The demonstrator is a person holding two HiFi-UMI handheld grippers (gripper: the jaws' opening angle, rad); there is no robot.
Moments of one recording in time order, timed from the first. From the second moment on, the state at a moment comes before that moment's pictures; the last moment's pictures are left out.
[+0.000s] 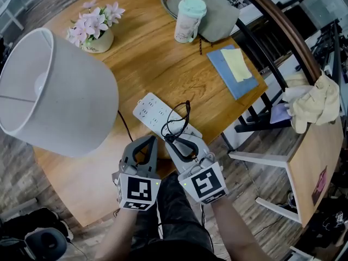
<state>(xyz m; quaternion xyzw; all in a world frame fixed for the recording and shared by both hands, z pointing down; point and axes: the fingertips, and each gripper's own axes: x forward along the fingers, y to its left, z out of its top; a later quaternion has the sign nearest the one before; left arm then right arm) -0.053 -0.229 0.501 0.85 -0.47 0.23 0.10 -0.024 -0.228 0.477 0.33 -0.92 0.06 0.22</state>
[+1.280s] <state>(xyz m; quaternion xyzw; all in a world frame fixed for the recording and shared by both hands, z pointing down) -0.082 -0.192 0.436 0.86 -0.47 0.16 0.05 -0.037 -0.169 0.459 0.30 -0.88 0.12 0.35</state>
